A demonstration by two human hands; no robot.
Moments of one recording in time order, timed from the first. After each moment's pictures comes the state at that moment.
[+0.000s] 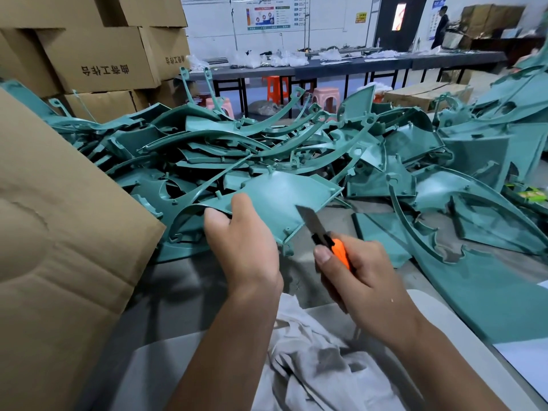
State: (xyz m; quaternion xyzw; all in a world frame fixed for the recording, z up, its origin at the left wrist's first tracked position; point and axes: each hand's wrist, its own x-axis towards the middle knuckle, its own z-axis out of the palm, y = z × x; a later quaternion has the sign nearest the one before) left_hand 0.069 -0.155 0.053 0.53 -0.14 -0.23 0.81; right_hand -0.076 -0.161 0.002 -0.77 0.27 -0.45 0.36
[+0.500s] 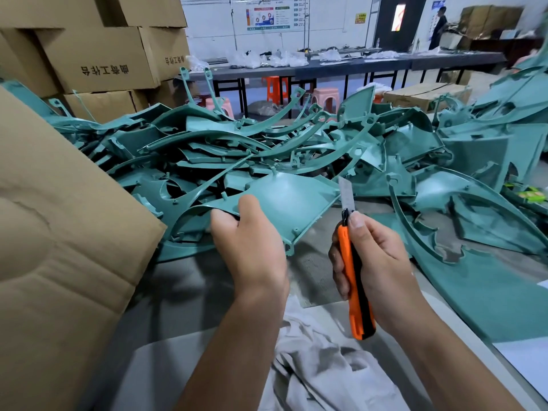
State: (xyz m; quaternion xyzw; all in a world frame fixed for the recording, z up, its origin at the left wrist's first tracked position) left_hand 0.062 -0.154 0.053 0.52 -0.15 -0.25 0.81; right_hand -0.076 -0.174 0.002 -0.60 0.29 -0.51 0.54
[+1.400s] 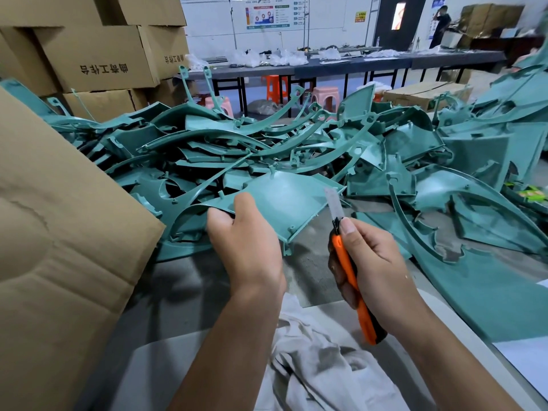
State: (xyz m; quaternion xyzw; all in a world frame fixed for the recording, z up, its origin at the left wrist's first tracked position) left_hand 0.067 -0.157 0.053 0.52 -0.13 -0.24 0.81; right_hand -0.077 -0.169 0.005 -0.63 0.31 -0.48 0.53
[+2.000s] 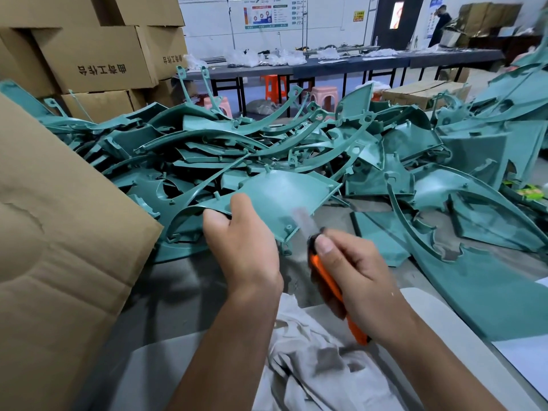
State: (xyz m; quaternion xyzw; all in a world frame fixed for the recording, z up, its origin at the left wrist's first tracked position) left_hand 0.067 -0.155 0.052 0.52 -0.14 -0.24 0.81; right_hand -0.070 -0.154 0.008 -0.71 0.26 -0.46 0.47
